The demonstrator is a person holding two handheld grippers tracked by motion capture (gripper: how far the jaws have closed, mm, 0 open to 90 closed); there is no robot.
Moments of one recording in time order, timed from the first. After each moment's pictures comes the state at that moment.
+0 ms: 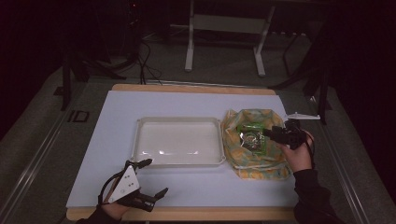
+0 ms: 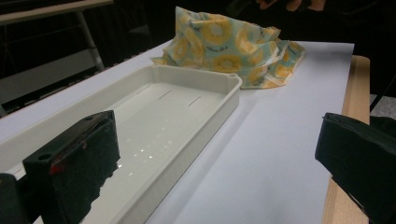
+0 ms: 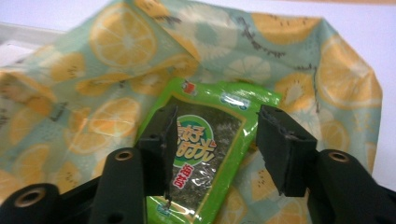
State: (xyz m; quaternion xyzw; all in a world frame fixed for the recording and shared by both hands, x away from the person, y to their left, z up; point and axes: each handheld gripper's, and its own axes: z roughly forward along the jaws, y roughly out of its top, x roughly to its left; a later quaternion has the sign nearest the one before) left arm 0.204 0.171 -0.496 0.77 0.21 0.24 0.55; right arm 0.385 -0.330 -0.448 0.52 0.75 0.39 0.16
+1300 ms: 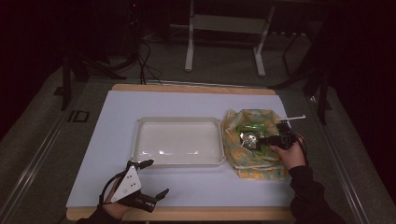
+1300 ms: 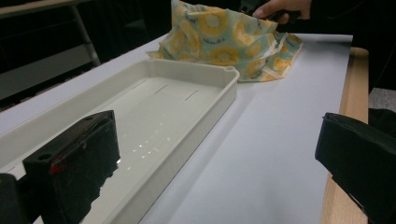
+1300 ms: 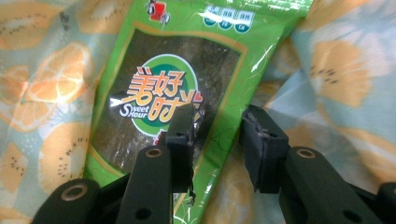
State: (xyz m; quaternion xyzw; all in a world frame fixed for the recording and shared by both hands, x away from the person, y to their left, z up) left arm 0.206 0.169 -0.499 0.78 0.21 0.23 0.54; right arm 0.423 -0.338 -0.503 0.58 0.75 0.32 0.00
